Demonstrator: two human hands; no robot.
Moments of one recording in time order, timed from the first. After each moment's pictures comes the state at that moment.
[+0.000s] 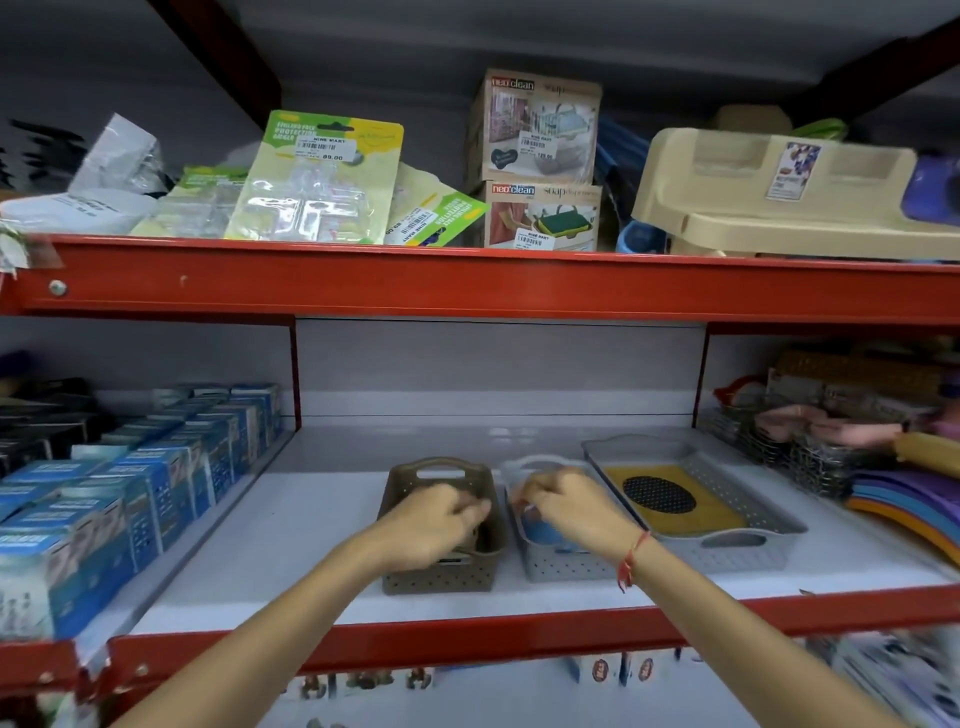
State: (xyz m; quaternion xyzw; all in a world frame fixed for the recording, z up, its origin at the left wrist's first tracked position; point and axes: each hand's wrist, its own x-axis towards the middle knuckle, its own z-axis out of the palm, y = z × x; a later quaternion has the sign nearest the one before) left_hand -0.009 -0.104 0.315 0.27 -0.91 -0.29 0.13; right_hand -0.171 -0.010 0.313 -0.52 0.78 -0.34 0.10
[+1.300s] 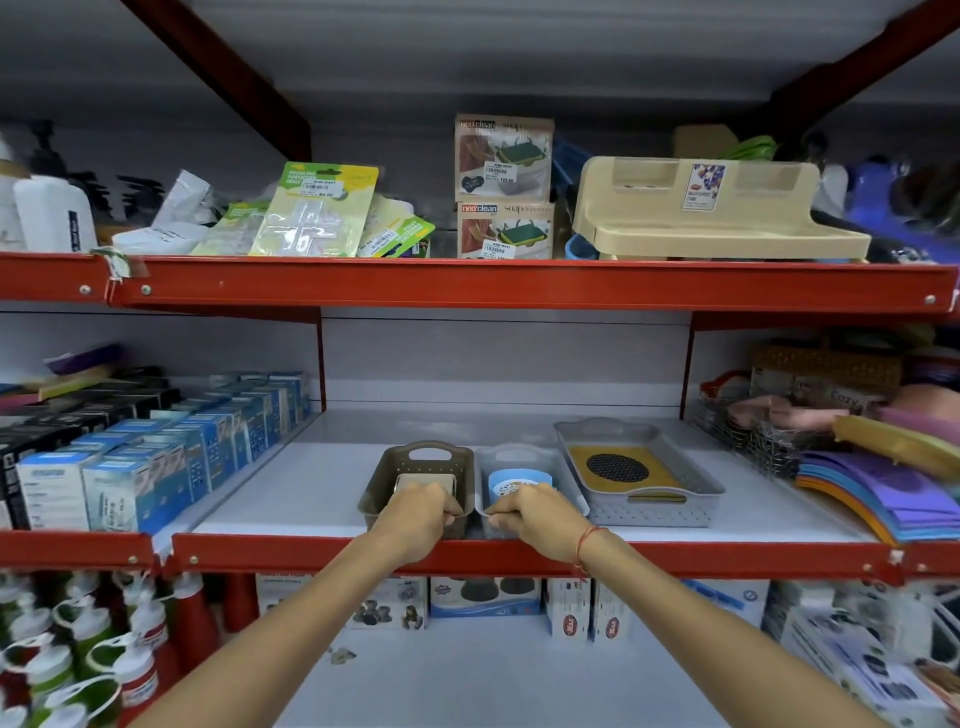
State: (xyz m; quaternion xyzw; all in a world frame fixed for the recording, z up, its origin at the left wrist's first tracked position) left_hand -0.010 0.001 0.296 0.37 -0.91 -0.08 0.16; right_hand -0.164 0.076 0.291 -0.66 0.73 -0.18 0.05
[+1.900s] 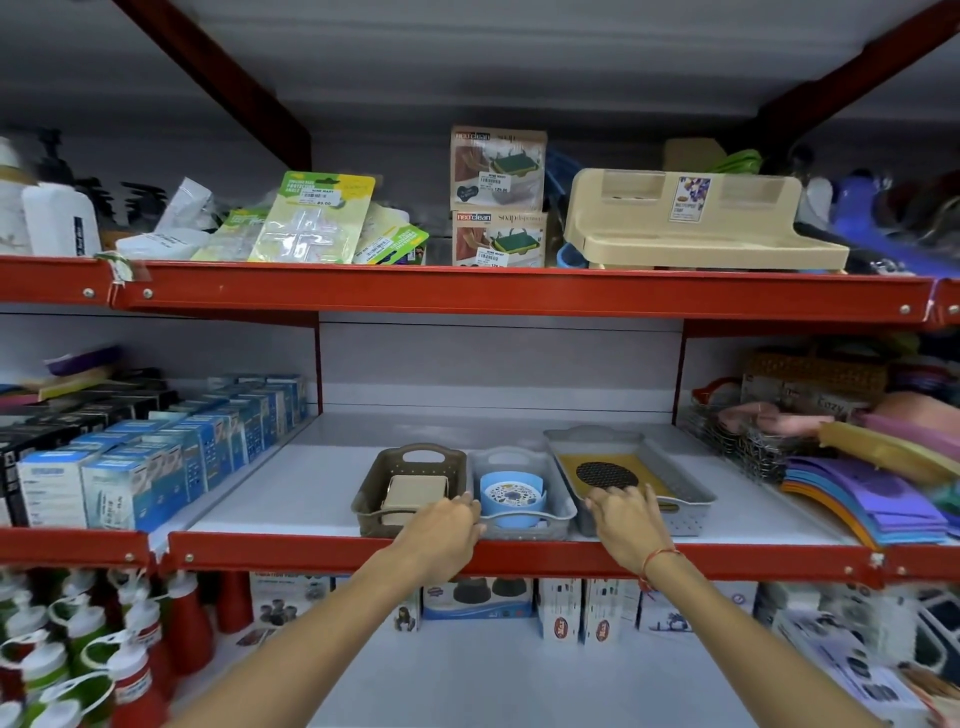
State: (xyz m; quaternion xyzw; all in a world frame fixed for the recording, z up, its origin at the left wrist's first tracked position) left_hand -0.031 0.028 0.288 0.33 -0.94 -0.04 0.11; right_hand -0.251 0.112 0.262 -0.48 0.86 -0.13 -0.12
